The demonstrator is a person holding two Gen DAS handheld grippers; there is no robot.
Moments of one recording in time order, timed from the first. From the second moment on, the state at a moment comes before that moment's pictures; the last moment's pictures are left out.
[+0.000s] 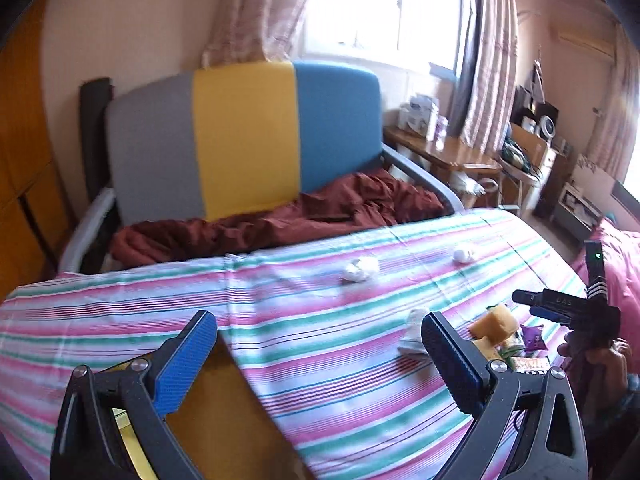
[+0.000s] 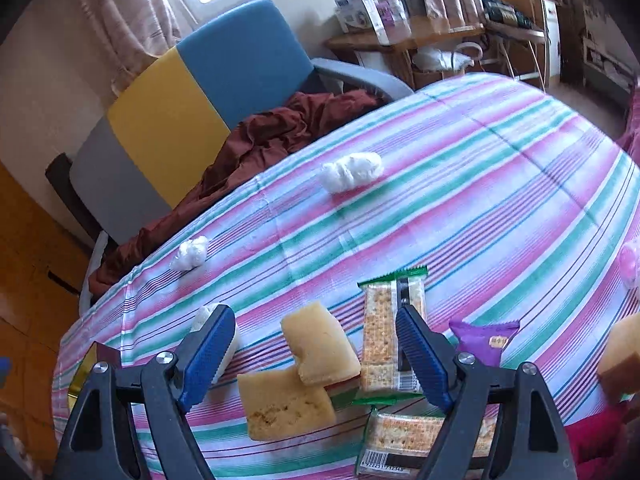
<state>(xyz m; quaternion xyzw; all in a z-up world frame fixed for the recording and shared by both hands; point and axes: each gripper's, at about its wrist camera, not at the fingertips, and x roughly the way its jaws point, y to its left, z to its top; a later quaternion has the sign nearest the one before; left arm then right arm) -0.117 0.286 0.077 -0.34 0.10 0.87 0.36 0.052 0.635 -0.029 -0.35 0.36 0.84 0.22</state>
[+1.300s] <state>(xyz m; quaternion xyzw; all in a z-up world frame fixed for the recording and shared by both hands) -0.230 0.475 -0.097 -0.47 0.18 0.81 0.28 0.024 0.585 -0.028 -0.40 0.28 0.87 0.11</state>
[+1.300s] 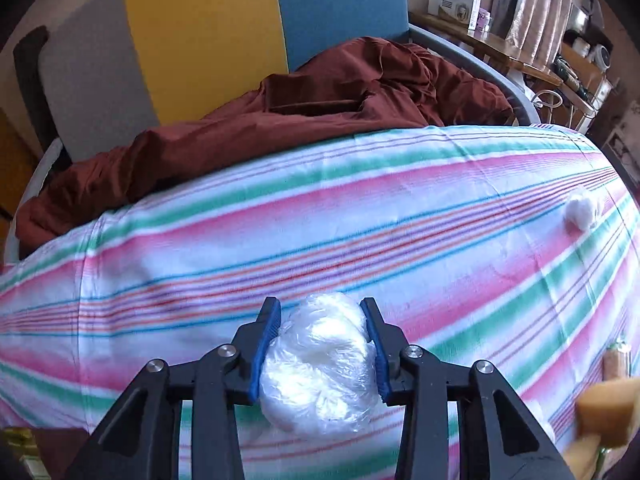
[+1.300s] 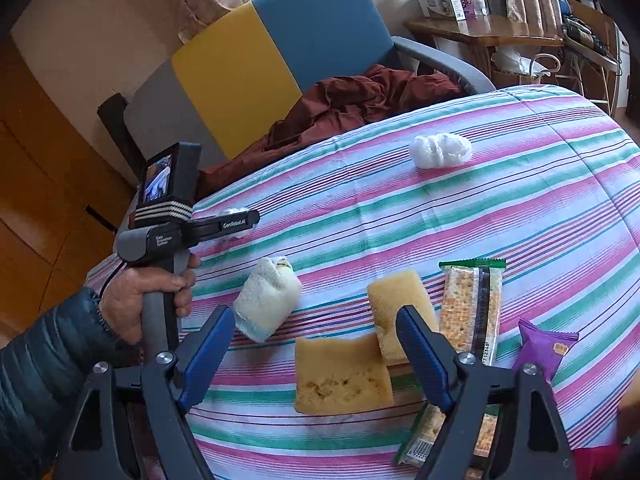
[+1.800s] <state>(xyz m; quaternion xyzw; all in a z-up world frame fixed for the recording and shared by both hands) -0.113 0.403 -0.095 -0.49 0.17 0.81 0.27 0.018 0.585 -0.035 -0.42 0.26 0.86 0.13</state>
